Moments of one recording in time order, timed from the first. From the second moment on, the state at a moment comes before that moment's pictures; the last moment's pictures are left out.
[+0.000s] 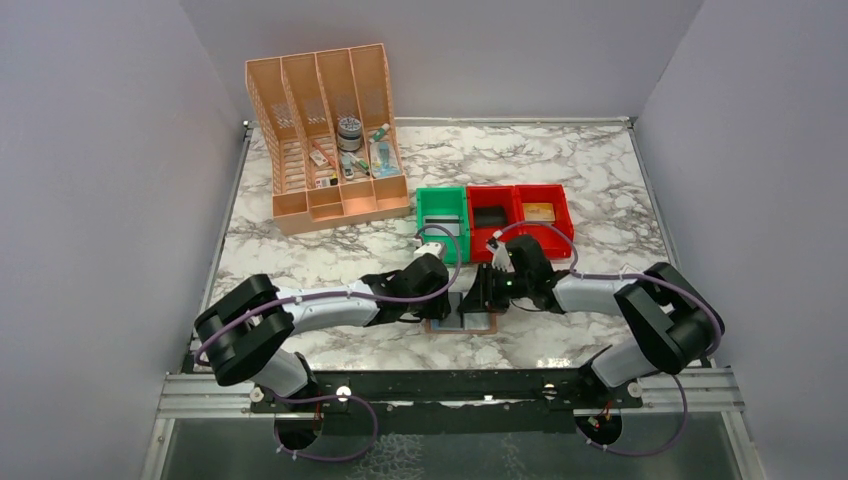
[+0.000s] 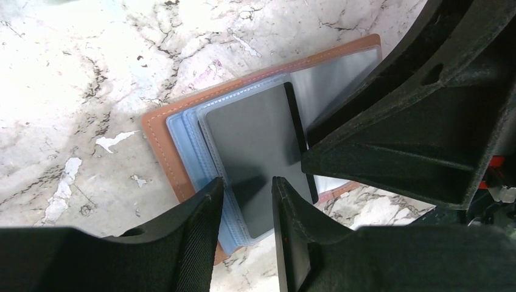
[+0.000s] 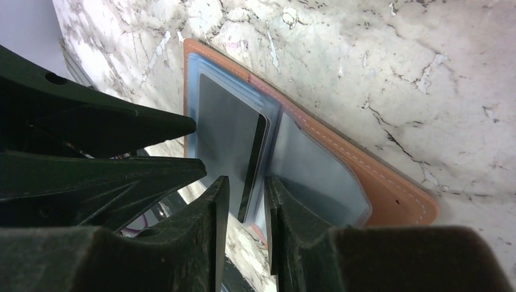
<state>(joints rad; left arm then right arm) -1.01 1.47 0.70 -0.09 -0.10 -0.78 0.58 1.49 0.46 0.22 -0.56 0.70</state>
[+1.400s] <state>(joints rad) -1.01 1.53 0.74 -0.11 -0.12 -0.80 0.49 1.49 0.45 0.19 -0.63 0.65</state>
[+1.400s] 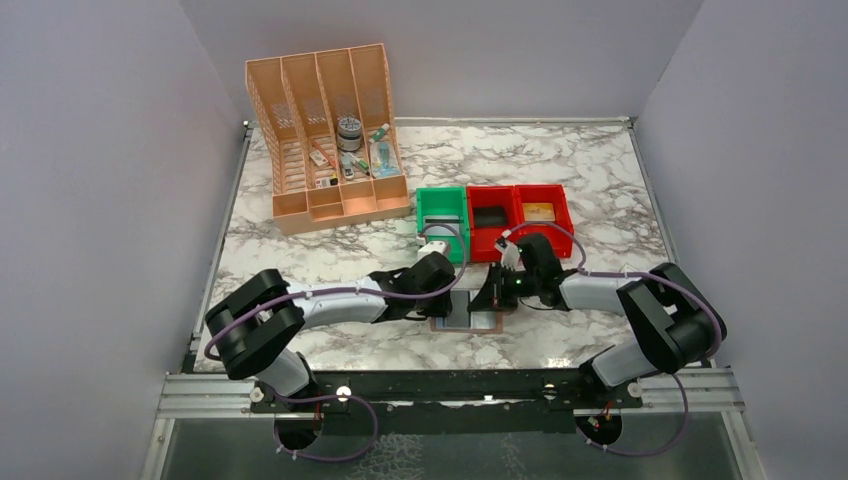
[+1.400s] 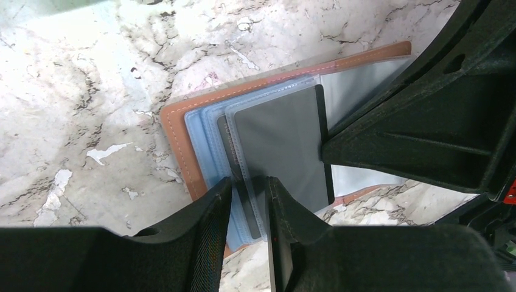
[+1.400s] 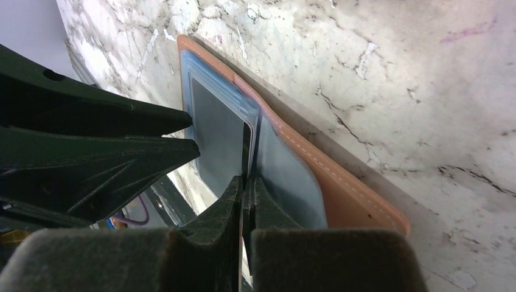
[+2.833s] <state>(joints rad) -1.02 1.59 0.80 -0.07 -0.02 -0.74 0.39 1.39 0.34 0.20 -0.61 0.71</state>
